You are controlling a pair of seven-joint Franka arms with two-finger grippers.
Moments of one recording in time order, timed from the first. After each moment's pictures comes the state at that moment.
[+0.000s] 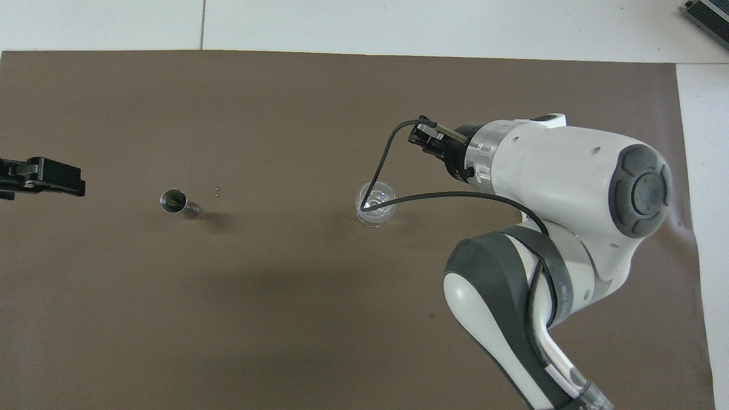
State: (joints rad) left arm 0.05 -0.04 -0.11 -1.58 0.01 1.53 -0.05; right arm 0.33 0.08 0.08 -1.84 0.23 2.44 0.75
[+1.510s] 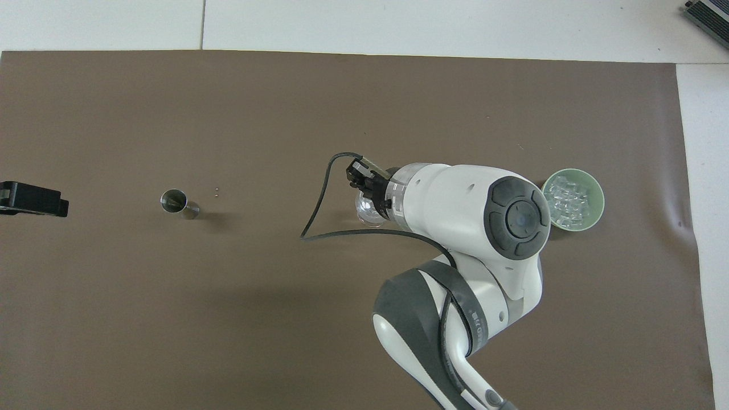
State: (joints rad) left arm 0.09 -0.11 -0.11 -1.63 -0.04 1.52 0.06; right arm 0.46 0.13 0.09 -1.86 0.24 2.39 1.05
